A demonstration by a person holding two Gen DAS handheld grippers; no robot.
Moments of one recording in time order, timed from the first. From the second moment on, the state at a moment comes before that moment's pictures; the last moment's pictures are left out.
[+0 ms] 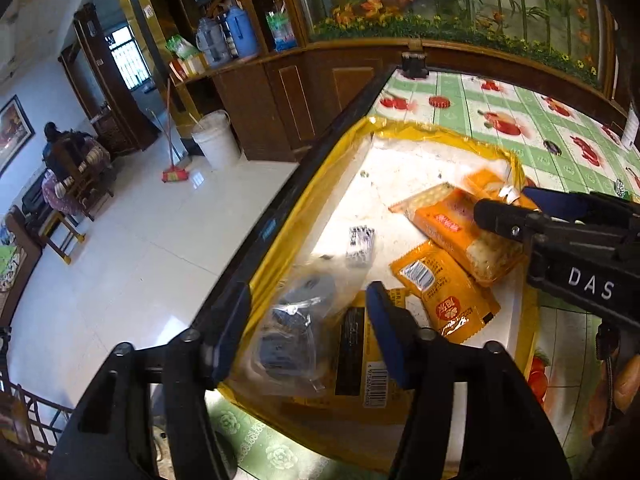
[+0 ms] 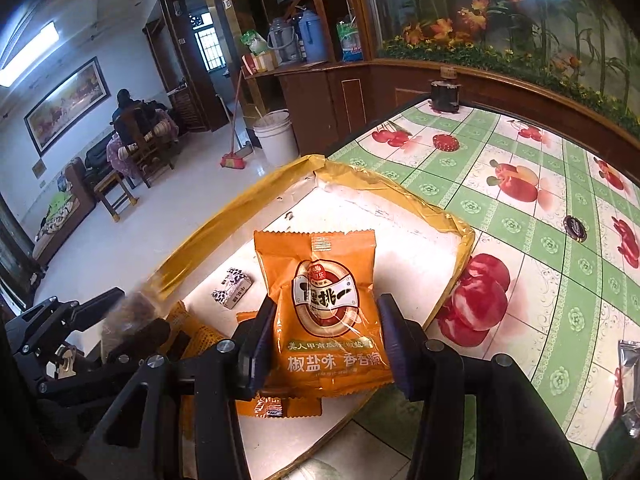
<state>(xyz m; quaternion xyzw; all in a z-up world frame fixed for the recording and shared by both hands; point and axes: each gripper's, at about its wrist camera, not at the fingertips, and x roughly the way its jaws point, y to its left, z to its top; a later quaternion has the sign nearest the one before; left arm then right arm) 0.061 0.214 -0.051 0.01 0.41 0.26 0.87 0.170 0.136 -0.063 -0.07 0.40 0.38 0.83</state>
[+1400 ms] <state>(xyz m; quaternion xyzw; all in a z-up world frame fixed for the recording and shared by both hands) 0.040 0.086 -0.003 0.05 0.35 0.18 0.92 0.091 -0.158 -0.005 0.18 0.25 0.23 0.92</state>
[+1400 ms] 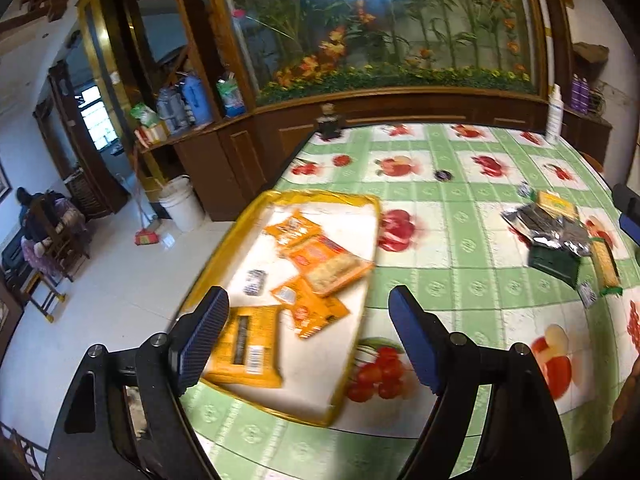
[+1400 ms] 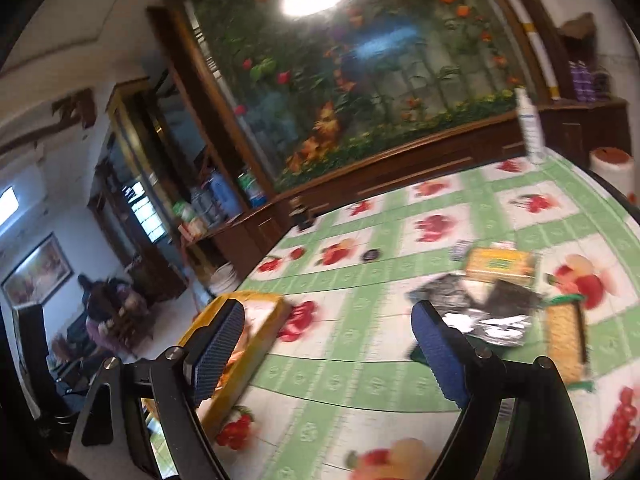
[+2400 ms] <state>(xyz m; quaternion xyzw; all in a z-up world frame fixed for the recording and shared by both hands) 0.188 -0.071 -0.095 -0.13 0.53 -0.05 0.84 0.147 -0.260 -0.093 0.05 0.43 0.05 0.90</state>
